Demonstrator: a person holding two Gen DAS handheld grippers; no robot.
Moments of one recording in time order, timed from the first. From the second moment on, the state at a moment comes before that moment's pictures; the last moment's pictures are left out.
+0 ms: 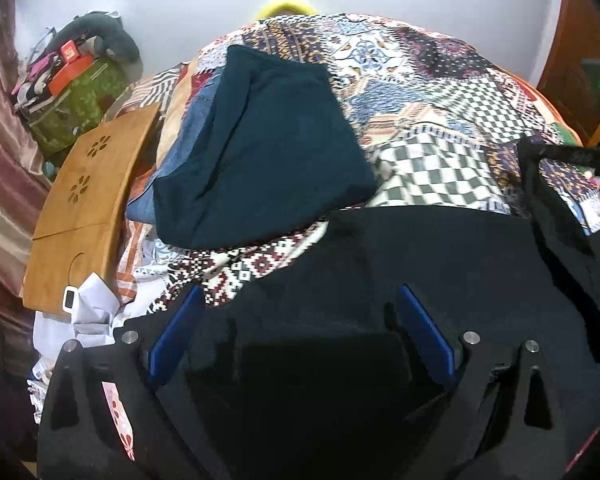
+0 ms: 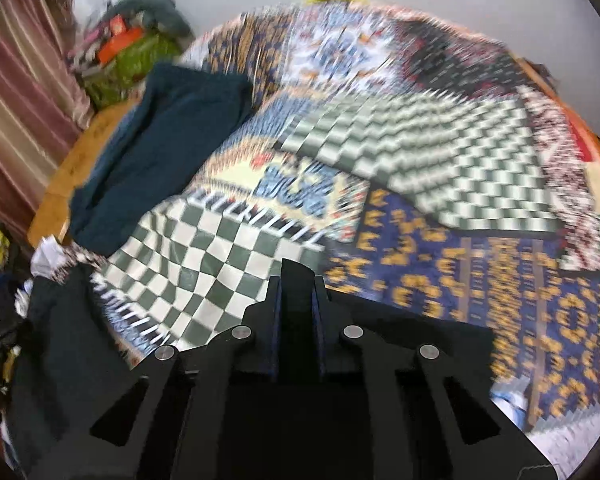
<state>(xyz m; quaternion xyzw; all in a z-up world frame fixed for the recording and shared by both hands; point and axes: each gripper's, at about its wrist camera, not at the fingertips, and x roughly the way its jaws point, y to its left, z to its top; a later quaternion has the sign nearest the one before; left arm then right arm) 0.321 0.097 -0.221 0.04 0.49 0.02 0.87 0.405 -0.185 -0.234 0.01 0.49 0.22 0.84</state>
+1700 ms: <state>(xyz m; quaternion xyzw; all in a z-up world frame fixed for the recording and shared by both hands) 0.235 0.012 -0.173 0.03 0.43 -0.05 0.90 0.192 -0.345 -0.148 0.00 0.41 0.09 0.91</state>
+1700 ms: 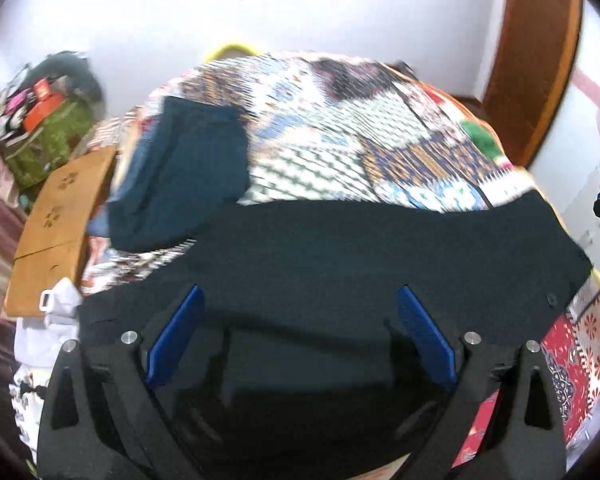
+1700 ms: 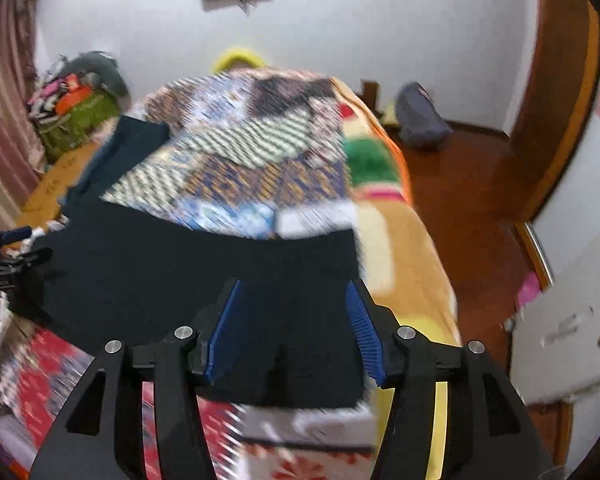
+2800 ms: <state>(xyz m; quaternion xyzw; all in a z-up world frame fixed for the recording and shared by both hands) 0.279 0.262 -0.302 -0.06 0.55 0.10 0.82 0.360 0.020 -0.227 -0.16 0.49 0.37 0.78</state>
